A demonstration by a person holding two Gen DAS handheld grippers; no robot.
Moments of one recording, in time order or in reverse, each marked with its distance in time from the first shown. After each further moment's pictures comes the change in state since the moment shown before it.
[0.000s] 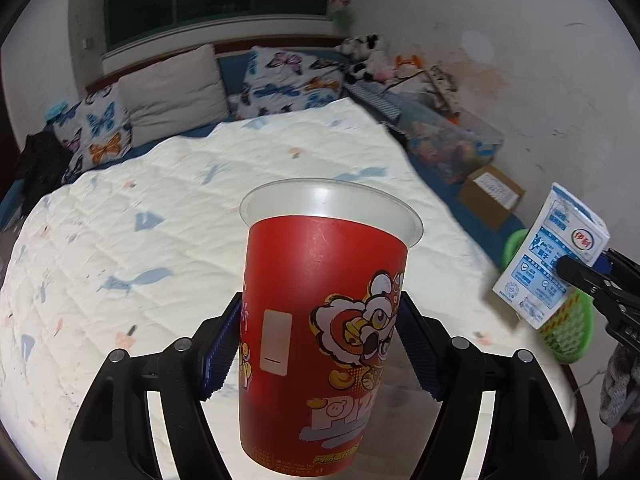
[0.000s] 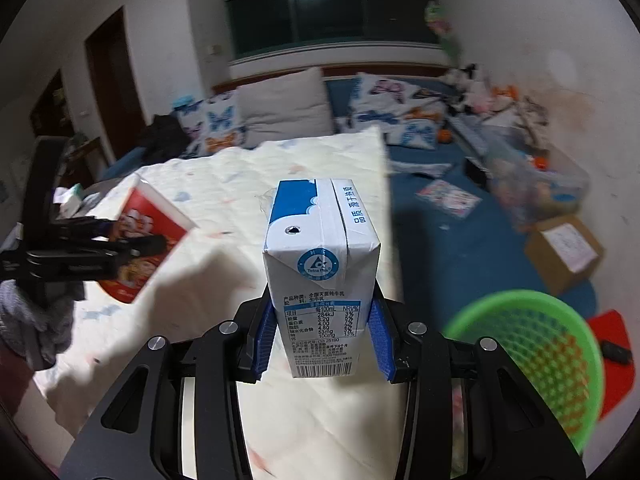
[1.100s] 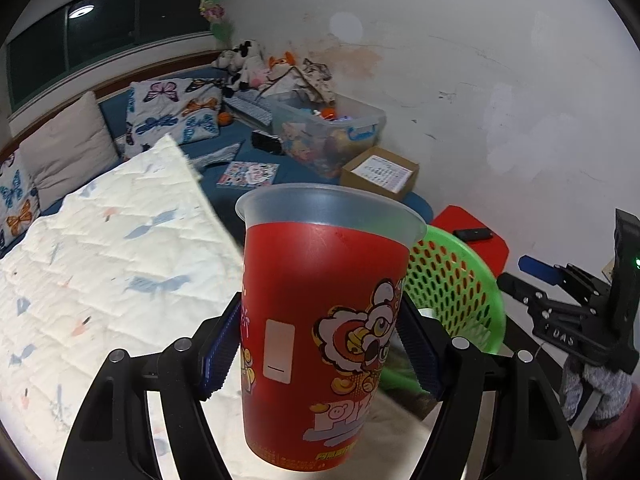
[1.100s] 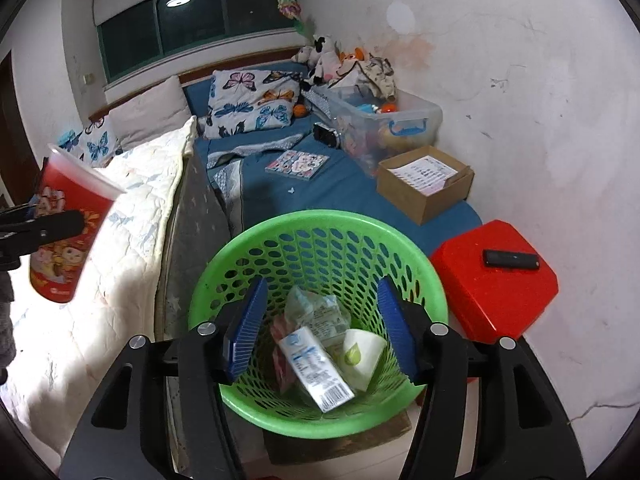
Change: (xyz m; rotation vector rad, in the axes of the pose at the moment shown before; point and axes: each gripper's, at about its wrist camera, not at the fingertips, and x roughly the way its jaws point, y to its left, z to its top) left arm 0.016 -0.197 0.023 0.225 -0.007 -0.255; right arm -0.081 -0.154 -0.086 0.252 0.028 -0.353
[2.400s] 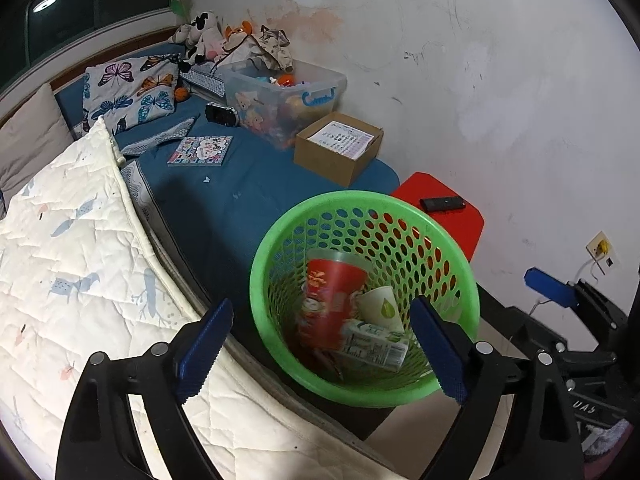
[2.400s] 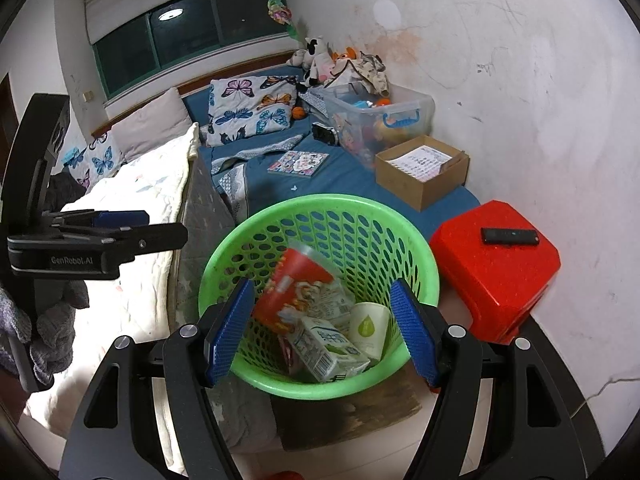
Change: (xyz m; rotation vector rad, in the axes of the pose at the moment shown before) left arm 0.059 -0.059 0.003 0.045 0.114 -0.090; right arm -0.029 -0.009 -0.023 0.061 -0.005 0.029
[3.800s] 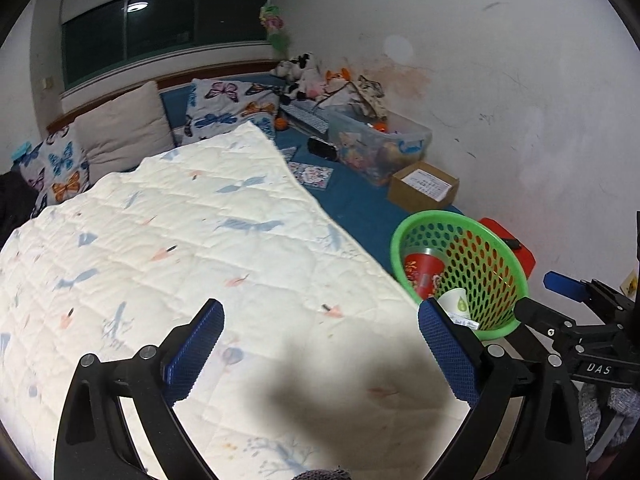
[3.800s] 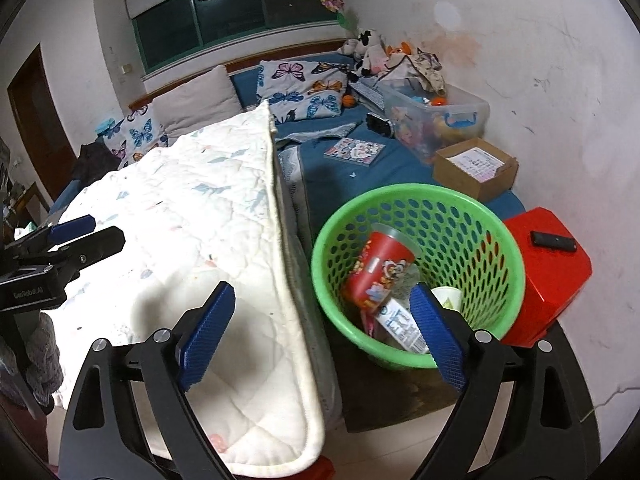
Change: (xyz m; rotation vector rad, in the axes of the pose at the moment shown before) left arm -0.136 0.088 -0.104 -0.168 -0.193 0.240; right arm -0.014 0.110 -0.009 -0.092 0.045 0.103
